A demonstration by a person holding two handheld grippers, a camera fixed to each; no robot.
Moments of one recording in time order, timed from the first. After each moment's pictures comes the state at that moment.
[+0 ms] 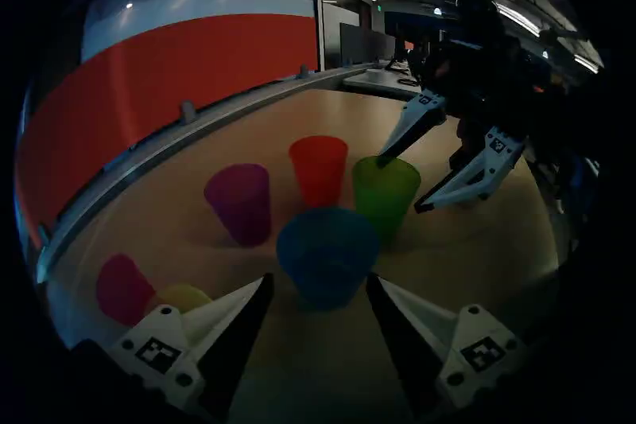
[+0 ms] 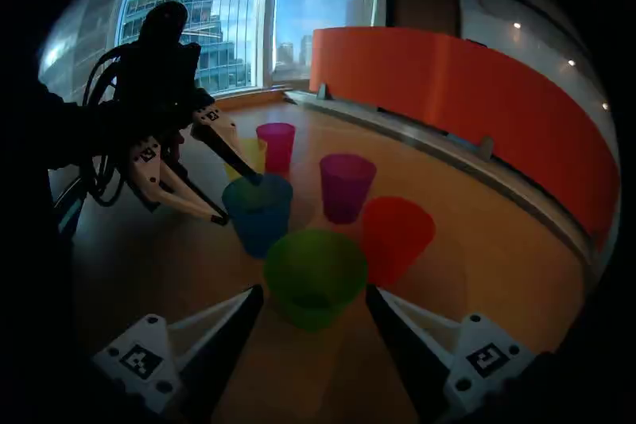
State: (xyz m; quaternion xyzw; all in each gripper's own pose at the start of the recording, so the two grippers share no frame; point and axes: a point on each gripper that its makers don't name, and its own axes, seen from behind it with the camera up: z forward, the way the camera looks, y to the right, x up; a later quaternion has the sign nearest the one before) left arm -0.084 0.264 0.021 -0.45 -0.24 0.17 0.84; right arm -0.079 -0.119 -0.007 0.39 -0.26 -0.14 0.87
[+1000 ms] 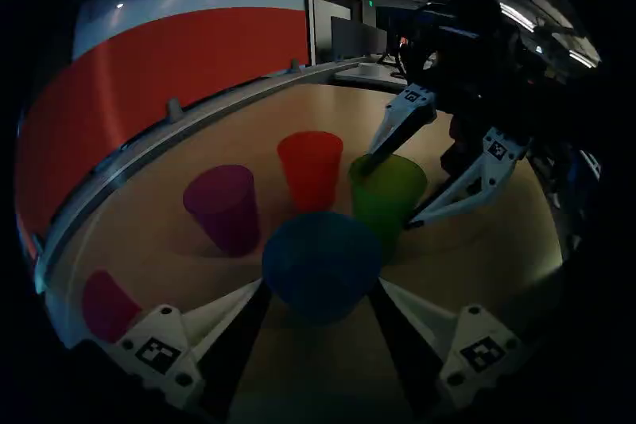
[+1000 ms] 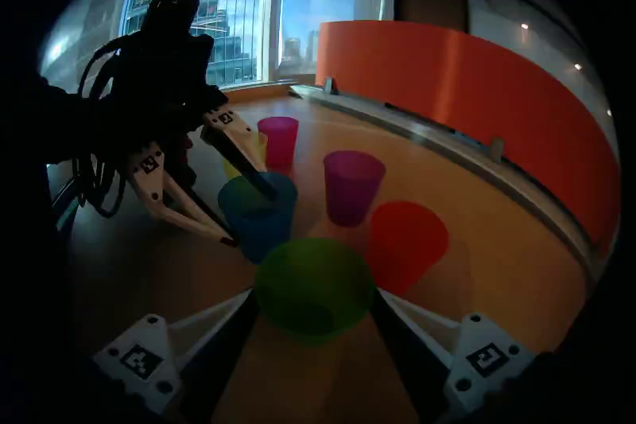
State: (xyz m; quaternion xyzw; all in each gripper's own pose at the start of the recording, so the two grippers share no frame) left arm -0.097 0.289 0.031 -0.47 -0.25 0.18 0.83; right arm -0.088 -0.132 0.005 0.40 -0.27 -0.15 0.86
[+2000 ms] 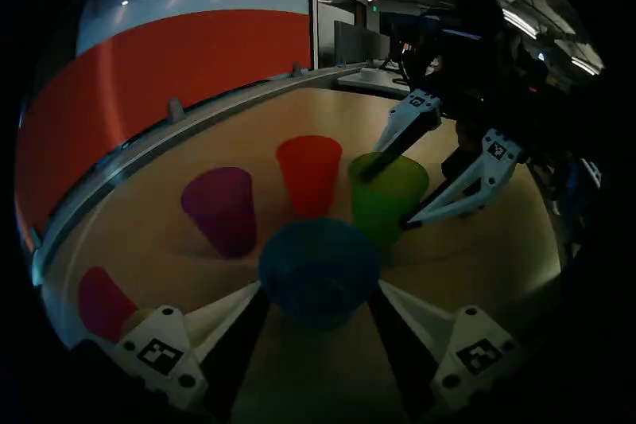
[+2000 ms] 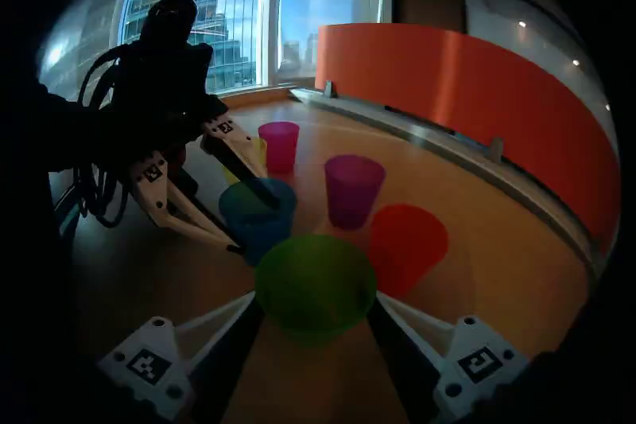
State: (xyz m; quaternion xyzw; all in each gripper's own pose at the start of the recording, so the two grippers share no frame) left arm -0.094 0.291 0.028 -0.47 -0.24 0.16 0.83; right arm -0.081 -0.133 0.002 0.40 -0.26 -0.14 0.86
